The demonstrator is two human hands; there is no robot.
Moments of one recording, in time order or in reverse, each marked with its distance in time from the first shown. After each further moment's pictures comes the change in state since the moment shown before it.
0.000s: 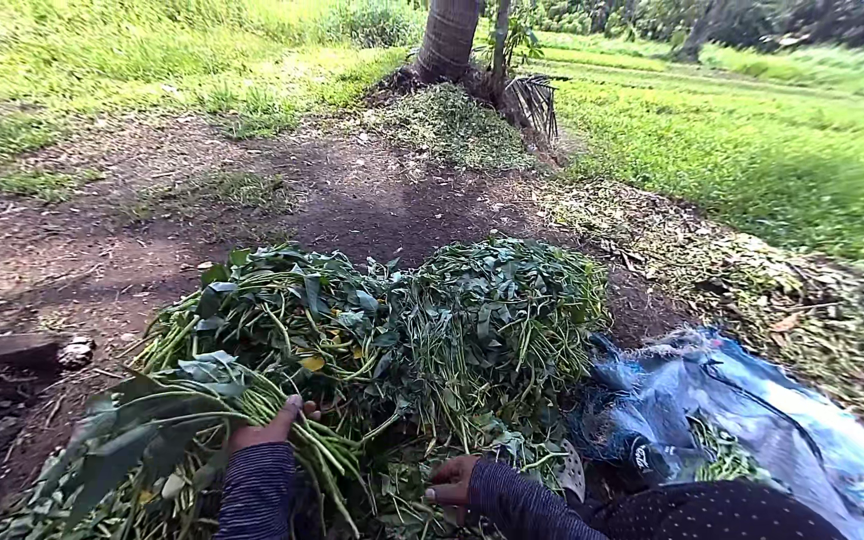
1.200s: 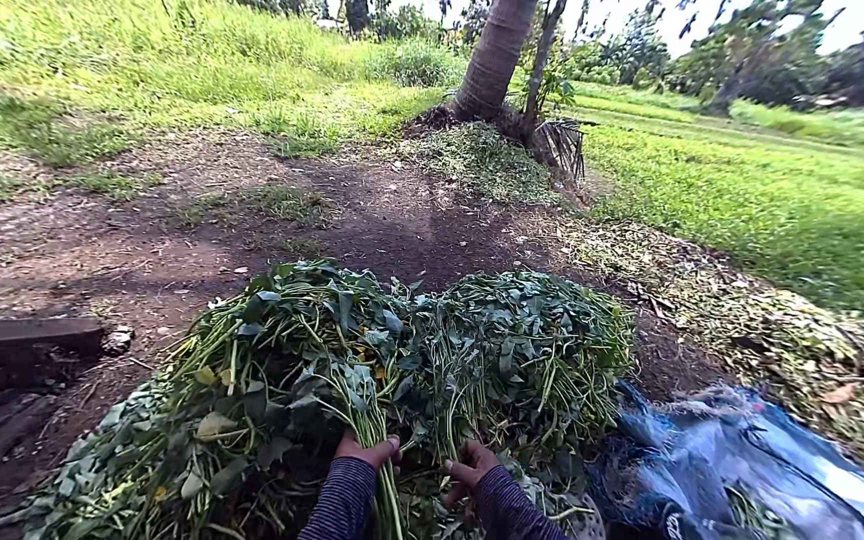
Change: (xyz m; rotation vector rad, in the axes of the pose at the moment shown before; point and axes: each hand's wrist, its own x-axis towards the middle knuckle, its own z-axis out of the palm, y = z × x) left_hand -0.017 -0.043 0.038 0.205 -0.330 -0.320; right_hand 0.012 -0.033 -0.013 0.483 0.180 -0.070
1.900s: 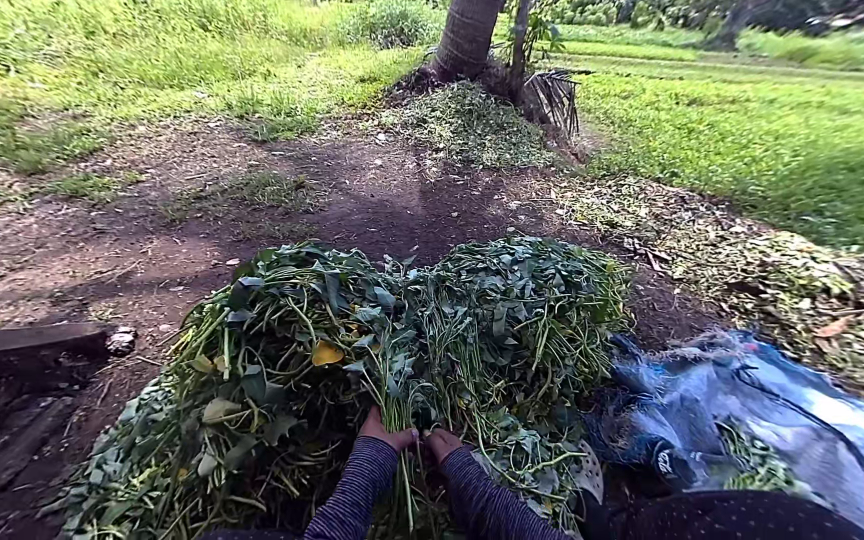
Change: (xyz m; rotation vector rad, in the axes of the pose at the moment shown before) left_hand -0.001 -0.028 0.015 0.553 -0.108 0.113; right_hand 0.009 0.012 0.054 0.022 -0.042 0.144
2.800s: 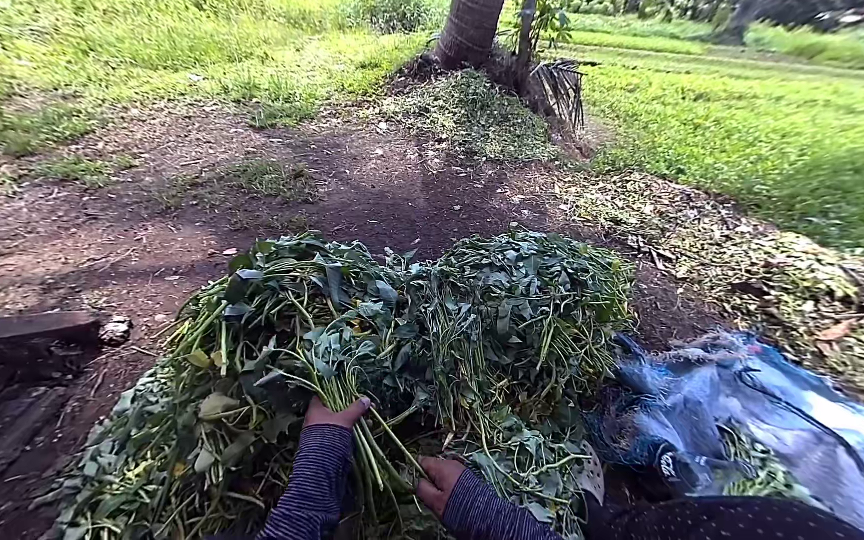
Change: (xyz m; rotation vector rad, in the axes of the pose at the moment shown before) left_hand 0.014 0.004 -0.053 -0.430 0.326 -0.028; right_hand -0.030 0.007 0.001 -0.698 -0.223 -0.217
